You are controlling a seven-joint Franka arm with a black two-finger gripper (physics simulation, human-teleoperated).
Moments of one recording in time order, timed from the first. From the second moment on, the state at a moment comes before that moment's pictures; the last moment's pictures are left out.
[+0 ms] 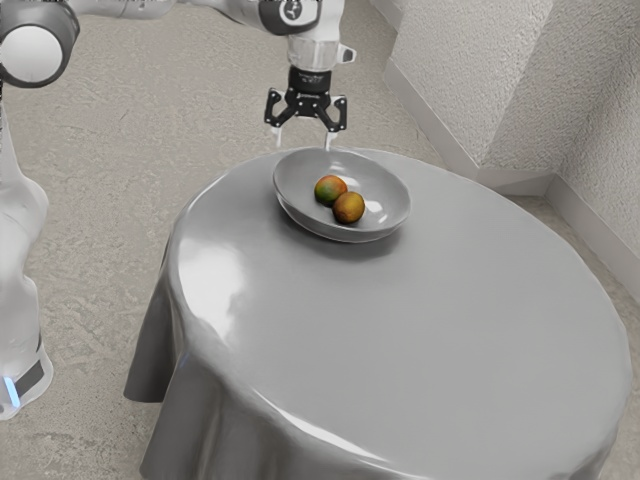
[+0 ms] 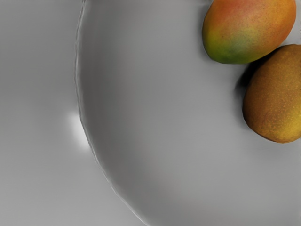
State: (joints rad) arm -0.27 -0.12 0.60 -1.80 -0.14 1.69 -0.97
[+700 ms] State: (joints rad) arm -0.30 0.05 0.54 -1.67 0.14 1.75 -0.37
